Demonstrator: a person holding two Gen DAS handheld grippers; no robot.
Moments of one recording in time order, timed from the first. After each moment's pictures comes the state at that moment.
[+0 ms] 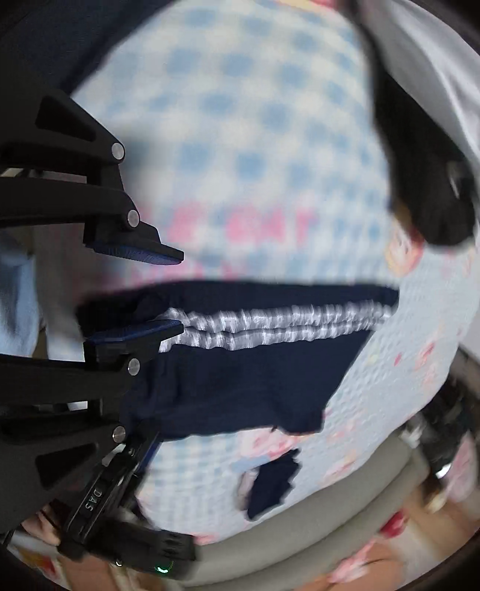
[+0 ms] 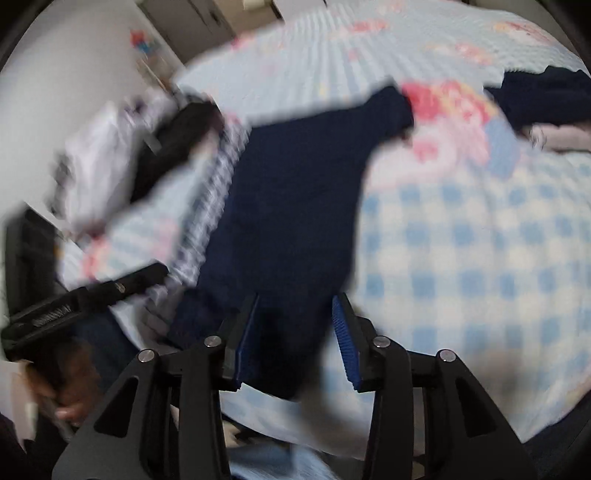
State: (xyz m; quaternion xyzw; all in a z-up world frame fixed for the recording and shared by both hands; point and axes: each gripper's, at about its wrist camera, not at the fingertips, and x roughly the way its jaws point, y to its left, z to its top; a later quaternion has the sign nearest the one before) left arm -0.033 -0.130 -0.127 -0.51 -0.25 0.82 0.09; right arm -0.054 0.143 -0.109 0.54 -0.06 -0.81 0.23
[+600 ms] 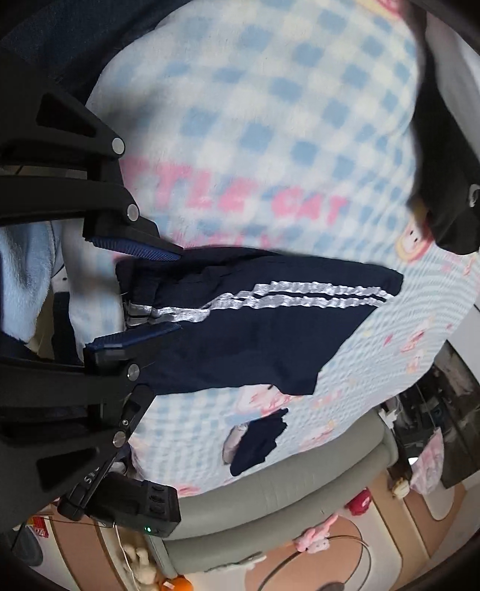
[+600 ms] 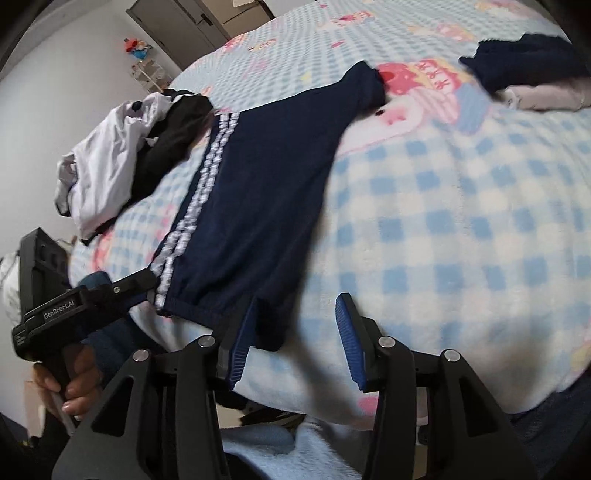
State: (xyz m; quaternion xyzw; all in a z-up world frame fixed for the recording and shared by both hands) left arm -0.006 -0.132 -0.139 -0.49 -0.32 0.80 0.14; right arm -0.042 0.170 -0.104 0.53 -0.12 -0.80 0.26
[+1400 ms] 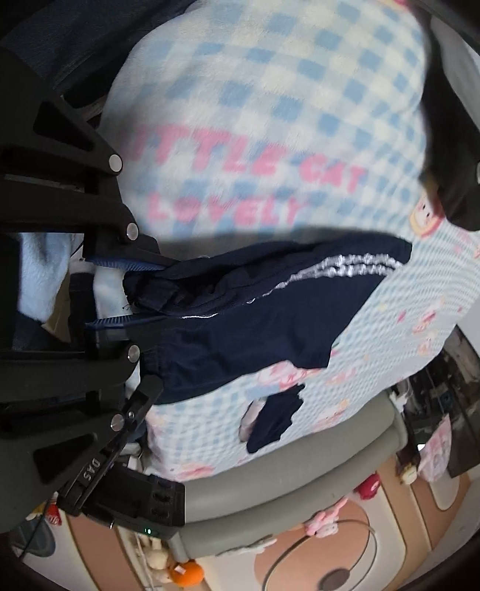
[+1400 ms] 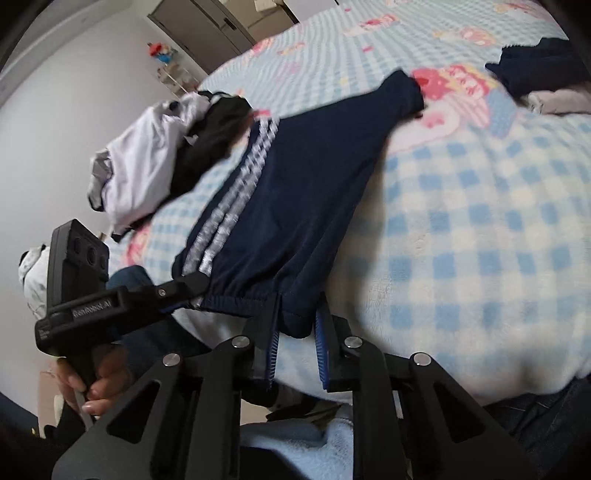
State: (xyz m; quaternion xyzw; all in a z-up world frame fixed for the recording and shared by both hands) left arm 0.014 -0.109 -0.123 -0.50 -0.33 0.78 0.18; right arm -0.007 0.162 -0.081 0.50 -0.13 -0.80 0.30
